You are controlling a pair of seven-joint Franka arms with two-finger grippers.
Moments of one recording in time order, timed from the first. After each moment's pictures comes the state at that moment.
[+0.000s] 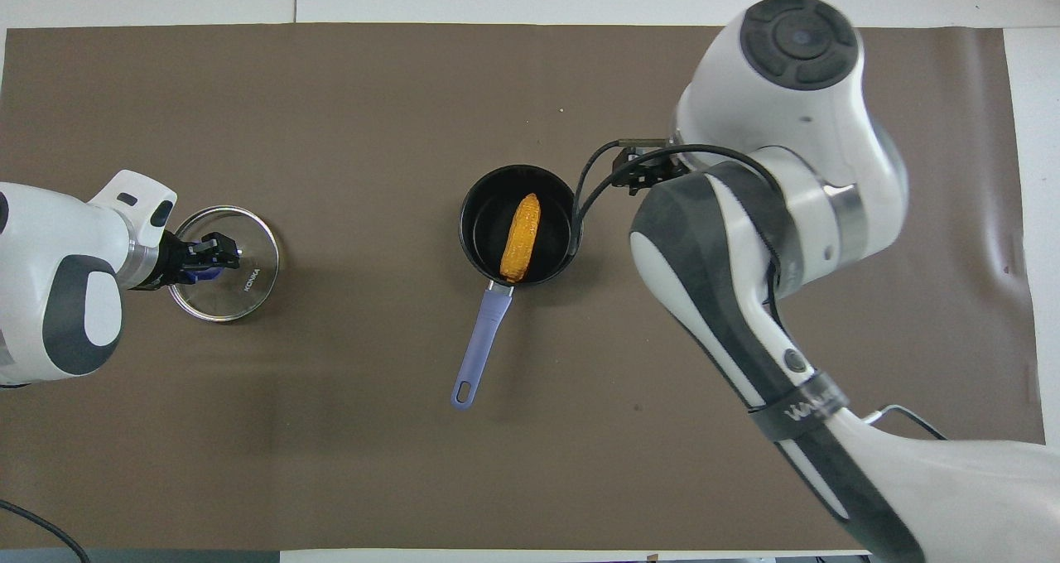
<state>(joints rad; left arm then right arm) 0.02 0.08 -0.02 -2.21 -0.06 2.31 -0.24 0.36 0.30 -0.04 -1.50 0.01 1.77 0.39</state>
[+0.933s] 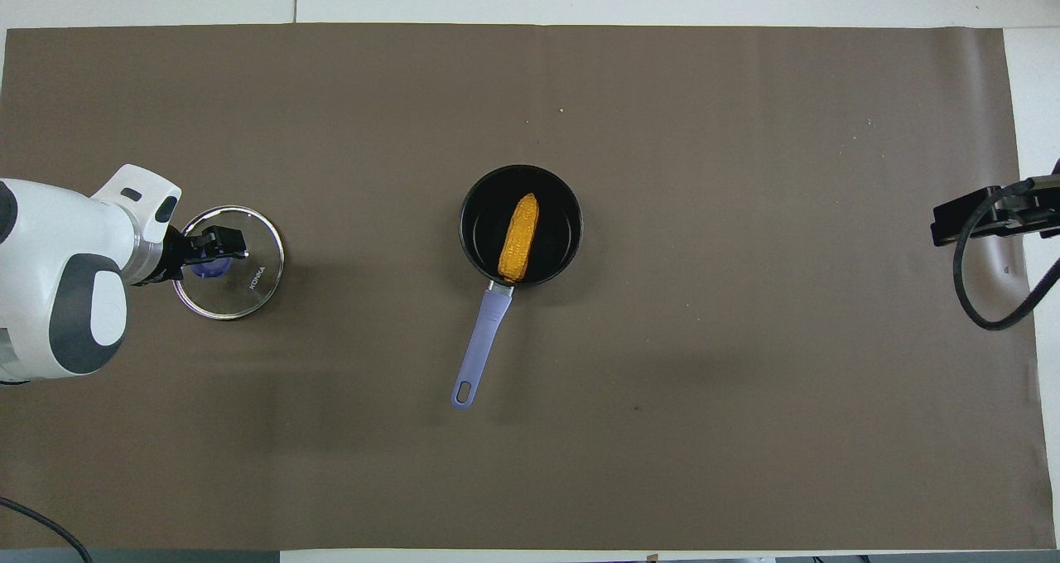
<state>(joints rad) 0.01 0.08 -0.03 -2.19 -0.02 2.32 -0.24 0.05 -0.03 -0.04 -1.57 -0.06 1.46 -0.03</state>
